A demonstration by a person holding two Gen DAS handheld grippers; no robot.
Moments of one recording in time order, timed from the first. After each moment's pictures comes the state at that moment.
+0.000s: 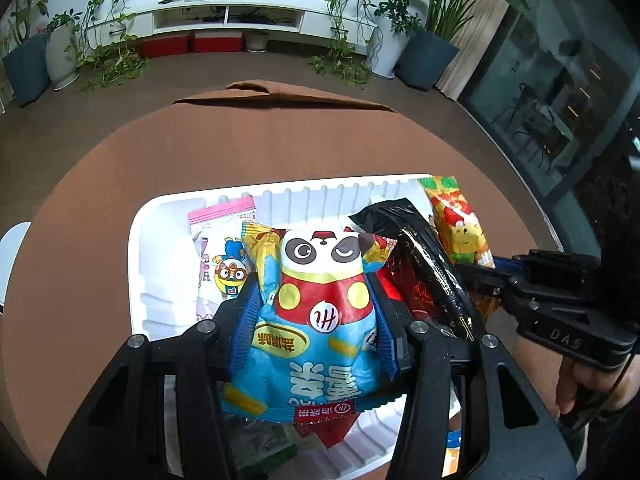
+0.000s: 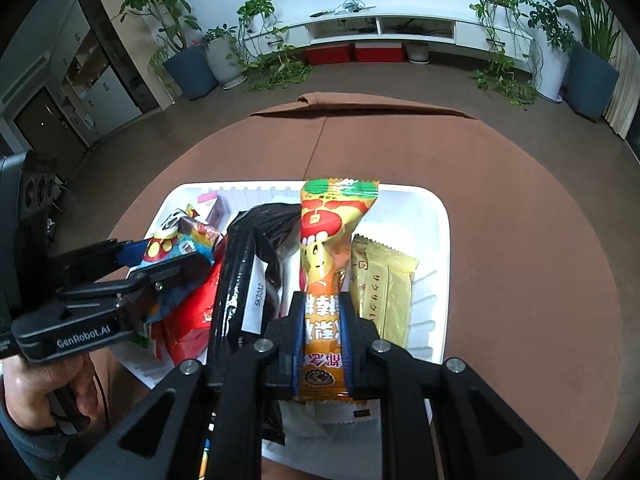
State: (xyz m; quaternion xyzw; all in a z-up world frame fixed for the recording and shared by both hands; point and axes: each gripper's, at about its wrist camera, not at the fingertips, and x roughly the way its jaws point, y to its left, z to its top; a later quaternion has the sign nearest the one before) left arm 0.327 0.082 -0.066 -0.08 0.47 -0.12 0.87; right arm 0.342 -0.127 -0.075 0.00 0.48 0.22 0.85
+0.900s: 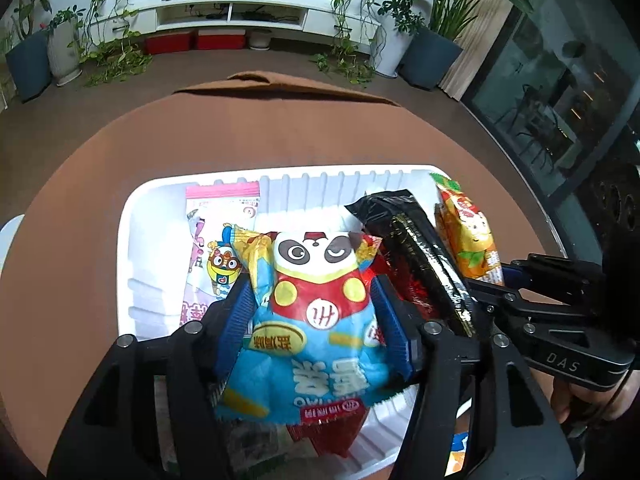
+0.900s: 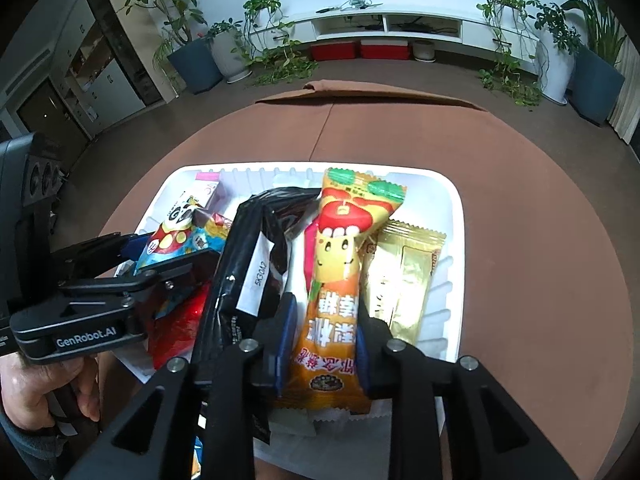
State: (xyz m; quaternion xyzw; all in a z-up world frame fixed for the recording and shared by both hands) left arm 0.355 0.060 -0.099 -0.09 0.48 -0.11 0.87; right arm 0.336 -0.123 -0.084 -0.01 0.48 0.23 0.85
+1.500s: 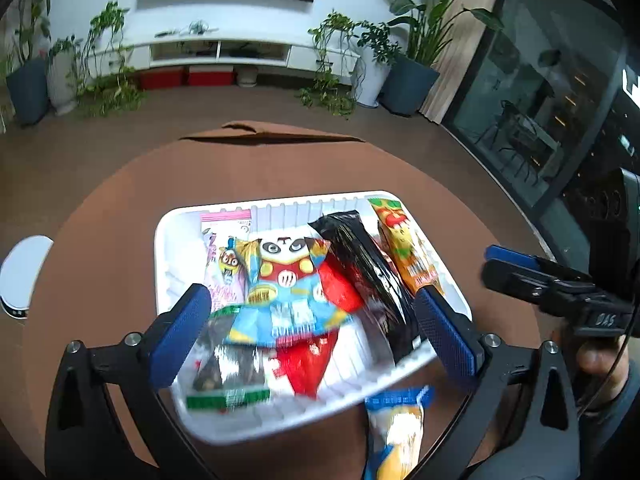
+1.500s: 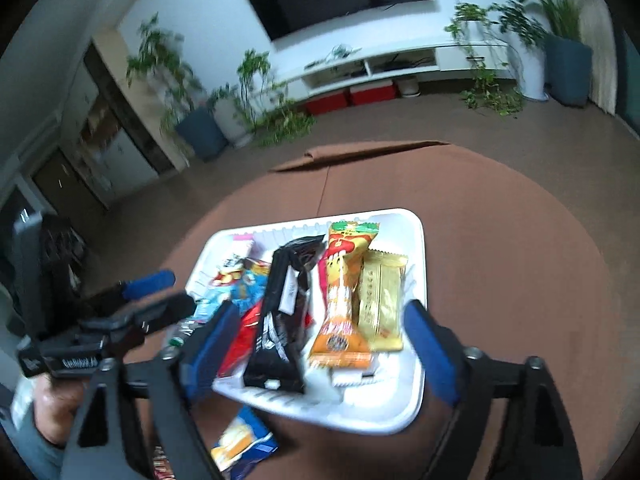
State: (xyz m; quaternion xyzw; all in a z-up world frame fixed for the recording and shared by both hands) left arm 0.277 0.067 -0.024 -0.08 0.41 -0.13 0.90; right arm 0.274 -0.179 -0.036 0.12 0.40 0.23 0.88
